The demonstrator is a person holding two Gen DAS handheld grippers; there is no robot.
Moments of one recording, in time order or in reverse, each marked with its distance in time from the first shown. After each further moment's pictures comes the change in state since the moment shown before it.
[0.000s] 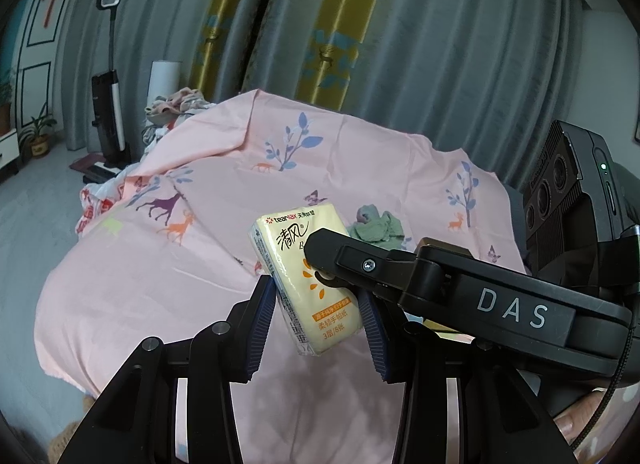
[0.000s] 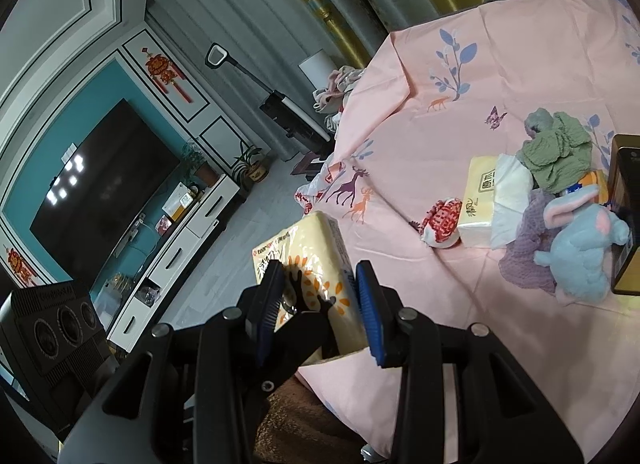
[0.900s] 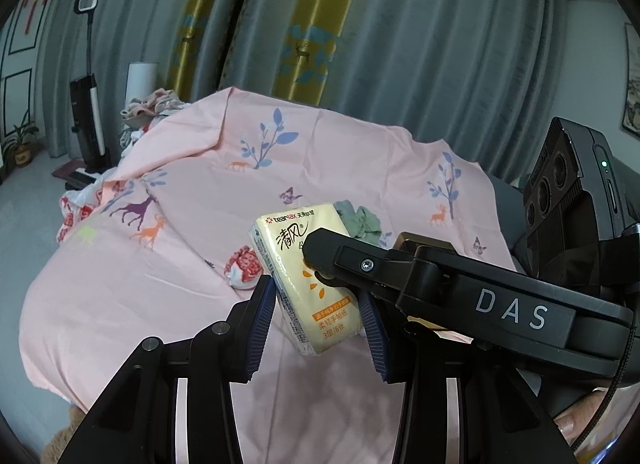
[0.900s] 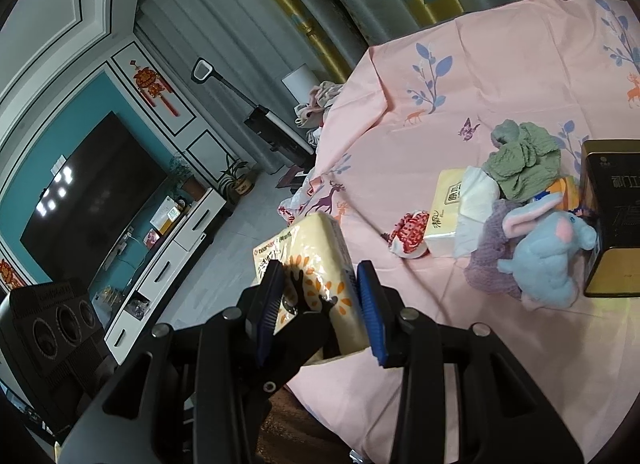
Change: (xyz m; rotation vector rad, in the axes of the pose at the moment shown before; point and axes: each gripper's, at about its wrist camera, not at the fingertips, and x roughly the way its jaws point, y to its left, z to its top) left arm 0.017 -0.020 0.002 0.042 0.015 -0.055; right arm -0.020 -0.017 0.004 0.027 -0.039 -0.046
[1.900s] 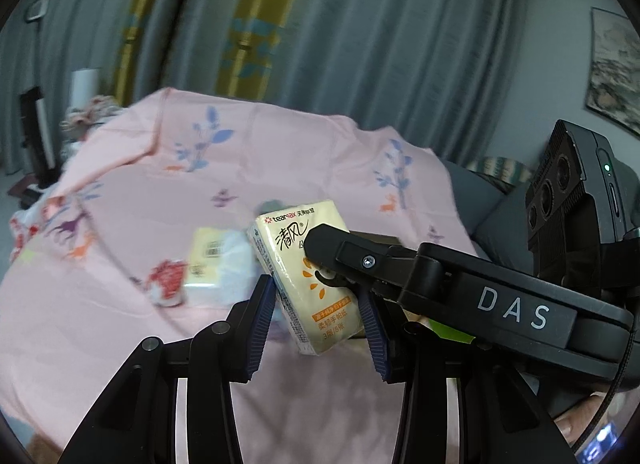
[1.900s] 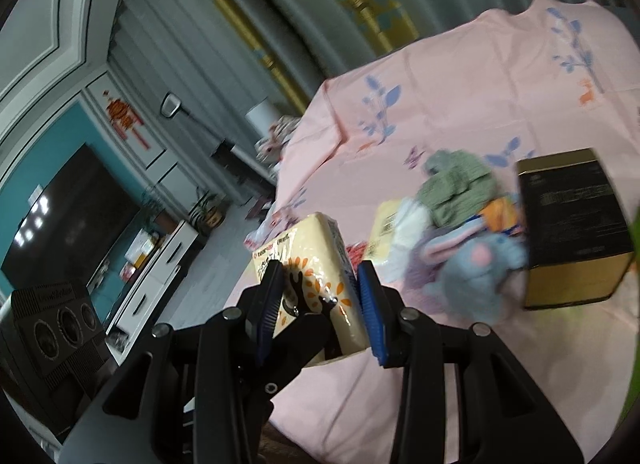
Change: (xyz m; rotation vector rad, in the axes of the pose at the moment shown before) left arm 0.041 -0.065 0.008 0.085 0.033 -0.187; right arm -0.056 -0.049 0.011 0.063 -0.149 -0.143
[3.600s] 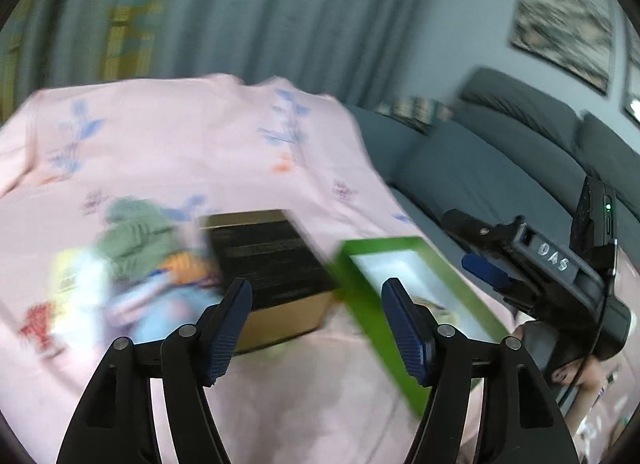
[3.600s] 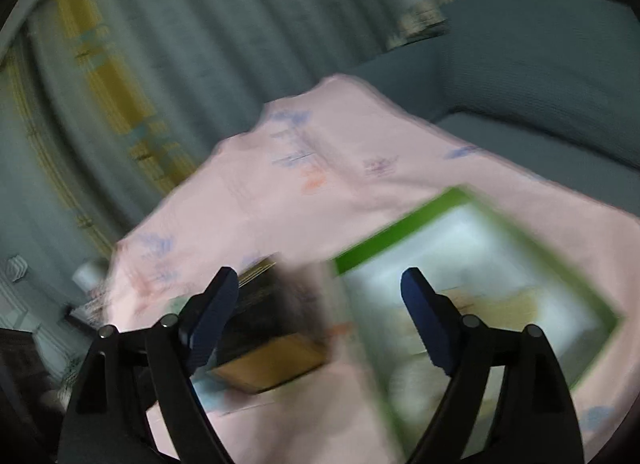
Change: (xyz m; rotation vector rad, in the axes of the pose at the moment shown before) left arm 0.076 -0.059 0.018 0.151 0.154 -0.245; right arm -0.134 -0.113 0.003 0.269 -0.376 -0.506
